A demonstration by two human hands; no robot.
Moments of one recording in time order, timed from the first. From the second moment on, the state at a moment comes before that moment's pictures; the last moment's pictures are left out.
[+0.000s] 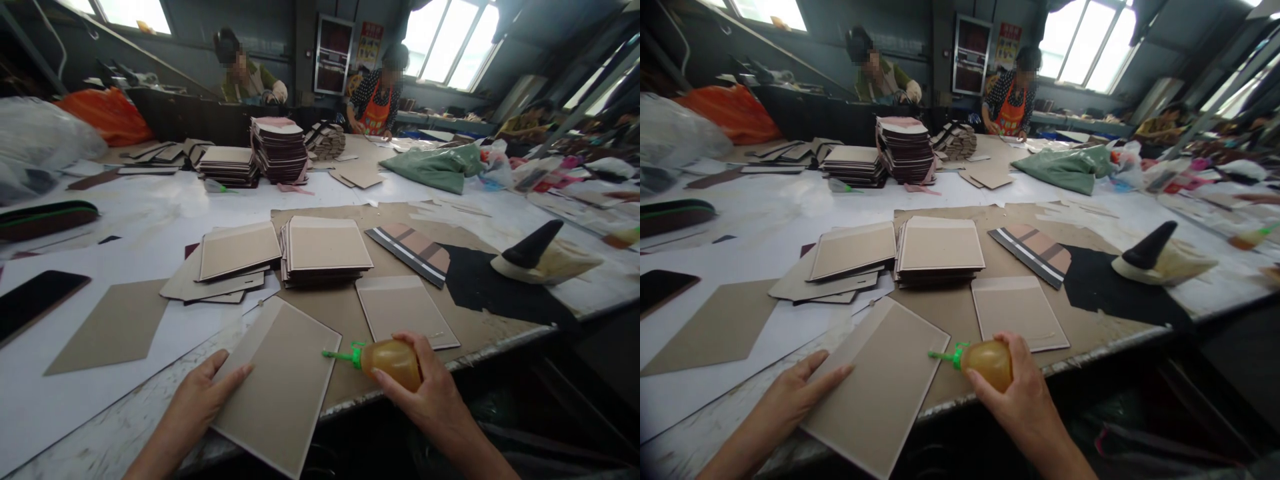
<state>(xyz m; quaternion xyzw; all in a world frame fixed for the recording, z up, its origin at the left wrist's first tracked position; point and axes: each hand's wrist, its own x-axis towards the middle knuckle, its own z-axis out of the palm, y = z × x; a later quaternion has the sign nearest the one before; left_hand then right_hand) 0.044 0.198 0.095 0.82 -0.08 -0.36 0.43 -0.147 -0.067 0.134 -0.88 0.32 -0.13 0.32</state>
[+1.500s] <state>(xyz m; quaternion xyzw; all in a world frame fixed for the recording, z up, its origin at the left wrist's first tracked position) 0.038 0.195 0.095 0.84 -0.09 -0.27 0.45 -0.175 -0.027 0.145 -0.96 0.11 -0.11 0.25</state>
